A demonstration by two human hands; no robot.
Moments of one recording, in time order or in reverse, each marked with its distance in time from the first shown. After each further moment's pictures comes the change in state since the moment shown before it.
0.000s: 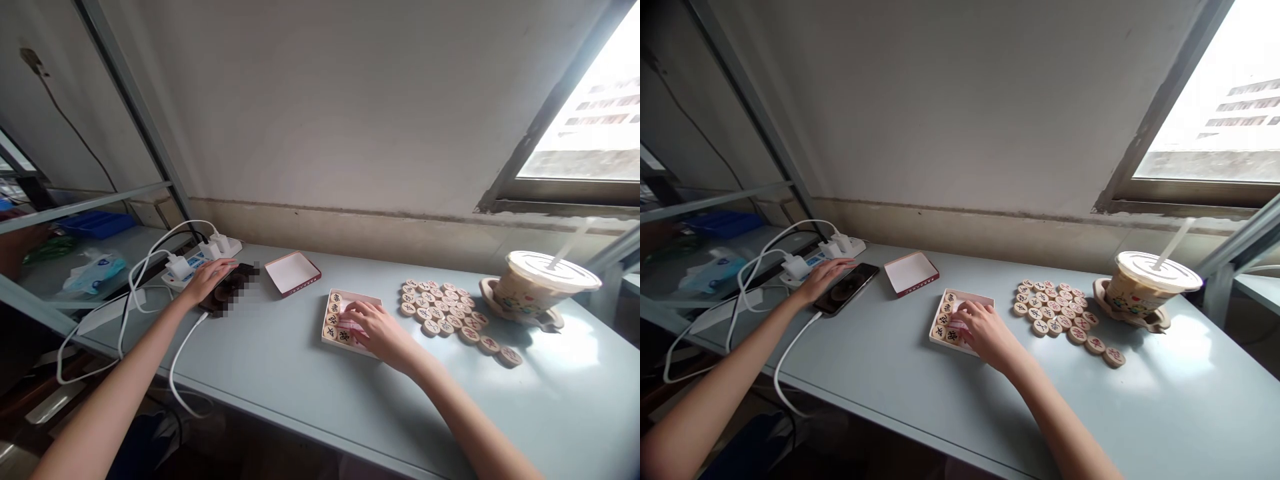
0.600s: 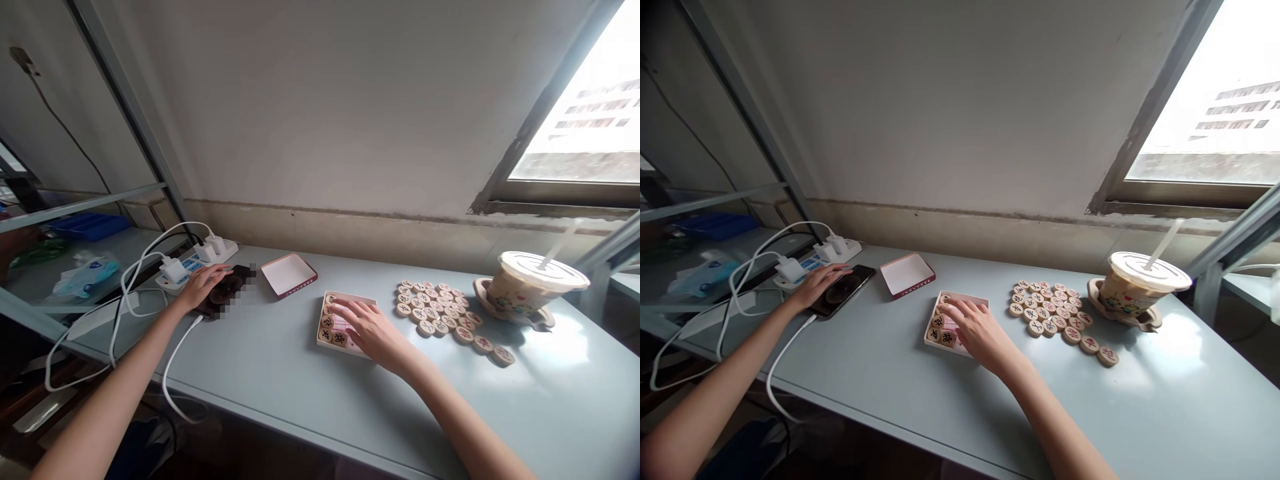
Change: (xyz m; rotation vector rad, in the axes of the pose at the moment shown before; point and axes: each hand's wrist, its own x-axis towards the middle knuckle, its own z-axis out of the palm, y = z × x) left_hand -0.006 -0.005 0.006 -0.044 -0.029 -0.043; right_hand 0.001 -0.004 -0.001 0.013 0.015 -0.055
